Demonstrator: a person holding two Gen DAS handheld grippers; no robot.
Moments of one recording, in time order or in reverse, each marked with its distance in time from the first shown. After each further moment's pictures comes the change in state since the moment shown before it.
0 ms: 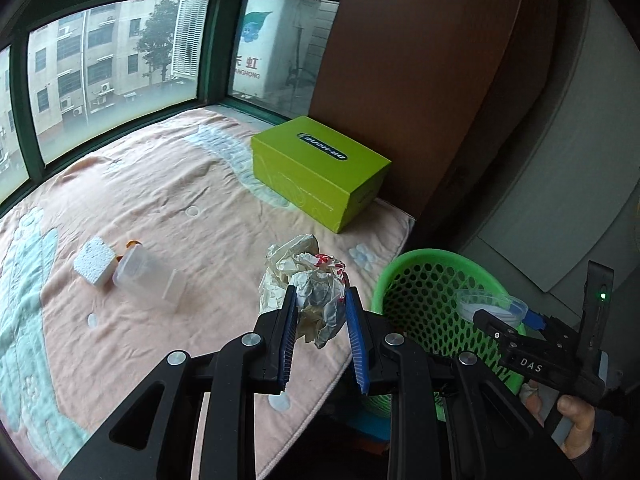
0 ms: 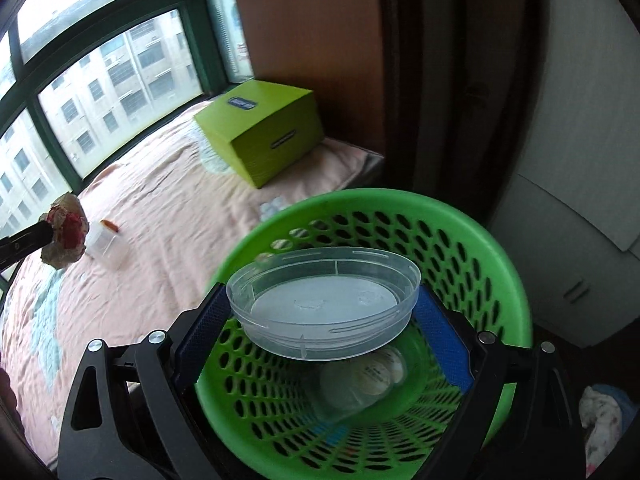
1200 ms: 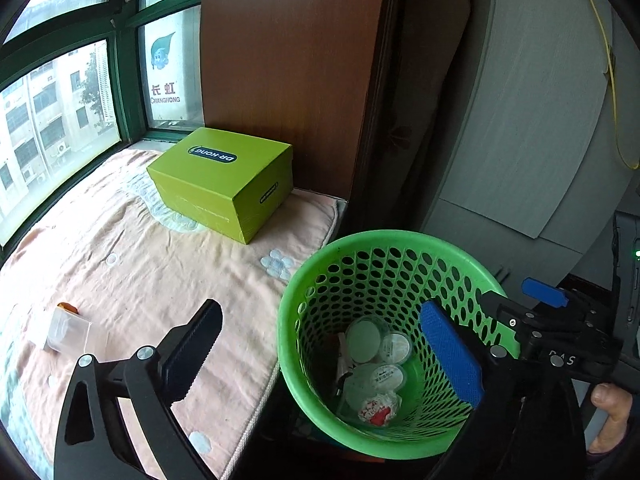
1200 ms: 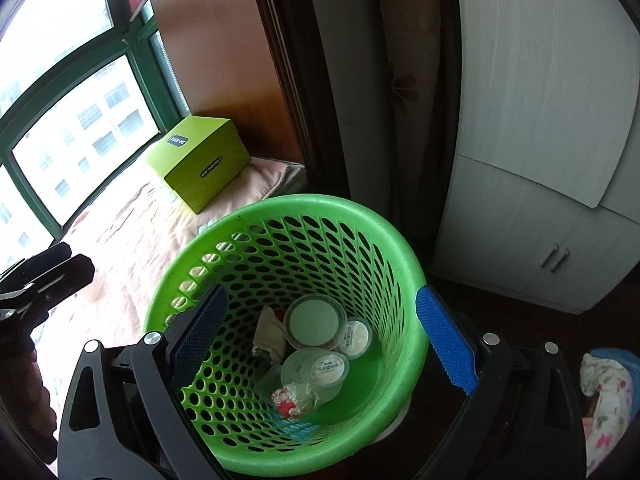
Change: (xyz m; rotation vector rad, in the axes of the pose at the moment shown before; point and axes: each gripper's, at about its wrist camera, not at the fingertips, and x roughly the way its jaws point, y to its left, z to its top) left arm 0.053 -0.106 -0.006 0.242 0.000 -0.048; right arm -0.026 -0.072 -0.014 0.133 -0.055 -0.040
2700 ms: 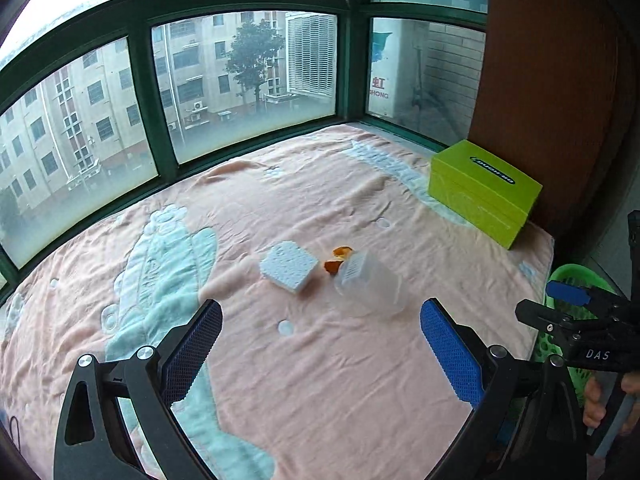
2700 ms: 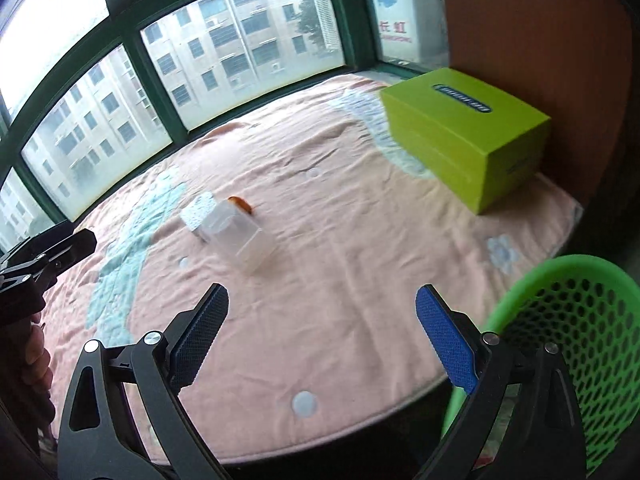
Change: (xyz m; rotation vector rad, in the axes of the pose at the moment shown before) left arm -0.121 0.255 -0.075 -0.315 -0.032 0.469; right arm 0.085 0.287 -0.001 -0.376 0.178 0.433
